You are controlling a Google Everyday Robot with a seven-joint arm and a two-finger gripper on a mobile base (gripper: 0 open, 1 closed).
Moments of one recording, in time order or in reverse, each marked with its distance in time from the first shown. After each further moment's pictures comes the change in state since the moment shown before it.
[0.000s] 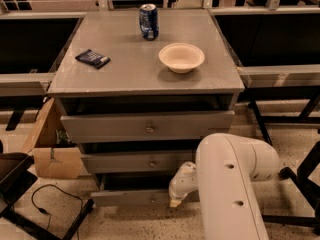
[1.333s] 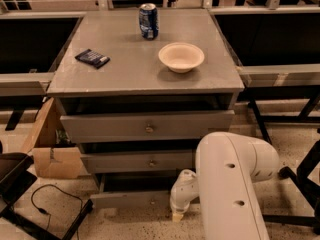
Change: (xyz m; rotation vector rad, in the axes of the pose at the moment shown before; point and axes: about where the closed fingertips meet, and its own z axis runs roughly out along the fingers) arm 0.014 0.077 0.001 -0.144 0.075 0.054
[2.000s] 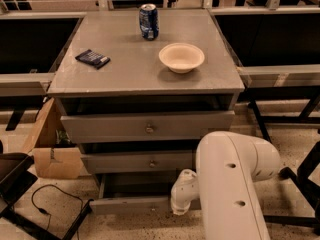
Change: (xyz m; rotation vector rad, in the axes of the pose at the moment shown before) arm 0.000 0.004 -0.005 -0.012 0.009 0.005
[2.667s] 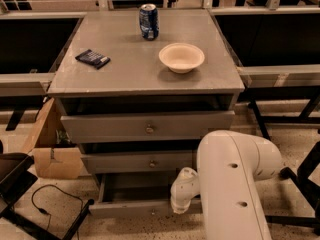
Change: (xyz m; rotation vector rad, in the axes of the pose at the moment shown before) arm -0.004 -0.004 -0.008 -0.001 0.005 -0.006
